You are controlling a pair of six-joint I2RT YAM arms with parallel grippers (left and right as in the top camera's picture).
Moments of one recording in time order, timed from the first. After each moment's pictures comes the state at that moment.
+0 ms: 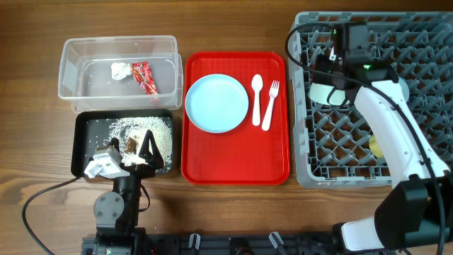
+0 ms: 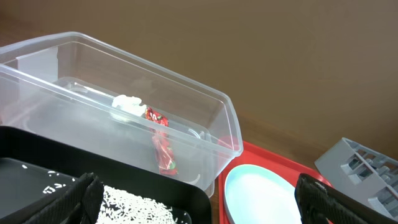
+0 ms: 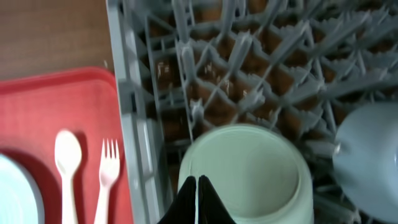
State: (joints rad) left arm -0.06 0.01 0.01 -0.06 -0.08 -0.43; right arm 0.10 1.63 1.33 -0.67 0.14 0.24
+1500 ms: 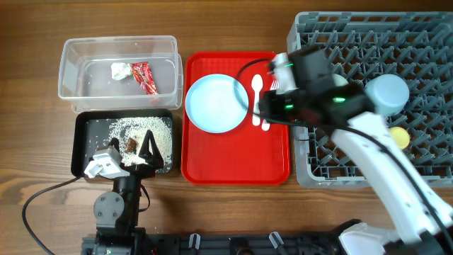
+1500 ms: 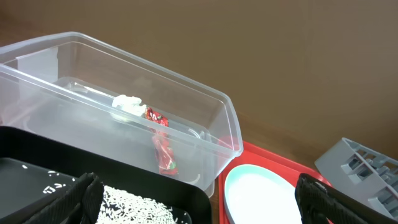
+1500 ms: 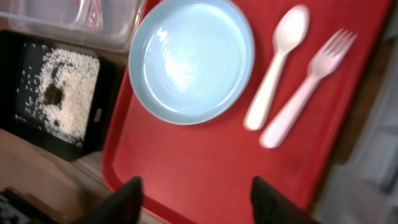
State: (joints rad) left arm -0.06 0.01 0.01 -0.06 -0.08 -0.43; right arm 0.48 1.48 1.33 -0.91 -0.20 0.29
